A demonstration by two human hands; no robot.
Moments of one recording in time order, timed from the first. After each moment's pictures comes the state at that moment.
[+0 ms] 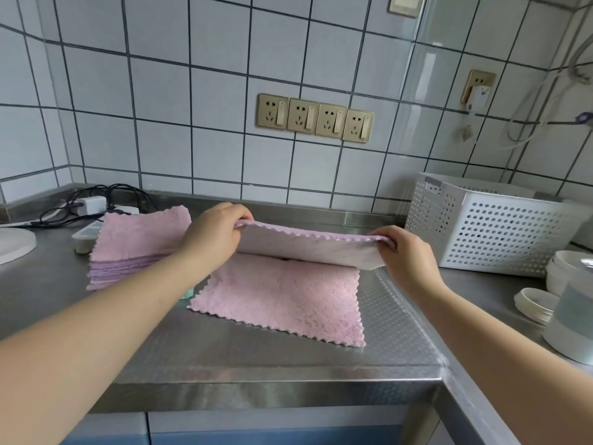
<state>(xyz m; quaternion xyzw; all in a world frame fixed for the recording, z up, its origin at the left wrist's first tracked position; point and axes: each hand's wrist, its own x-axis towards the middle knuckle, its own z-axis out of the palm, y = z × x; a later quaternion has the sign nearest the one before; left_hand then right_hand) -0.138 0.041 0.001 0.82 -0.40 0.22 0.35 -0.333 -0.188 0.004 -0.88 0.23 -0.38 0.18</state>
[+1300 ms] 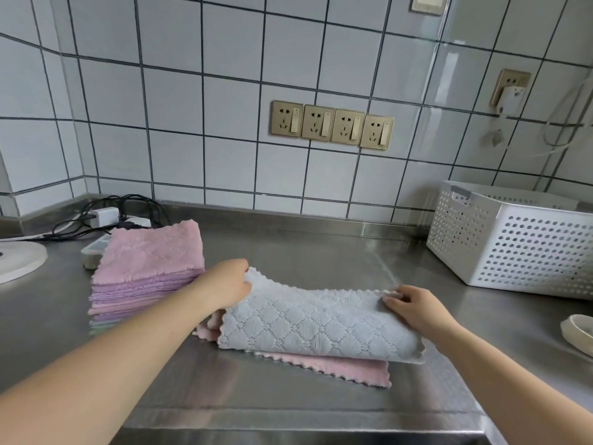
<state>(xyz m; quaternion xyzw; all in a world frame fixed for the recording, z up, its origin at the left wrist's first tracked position) -0.100 0.024 -0.044 0.92 -0.34 0.02 0.17 -0.310 -0.232 -0.048 -0.88 0.33 -0.17 0.31</state>
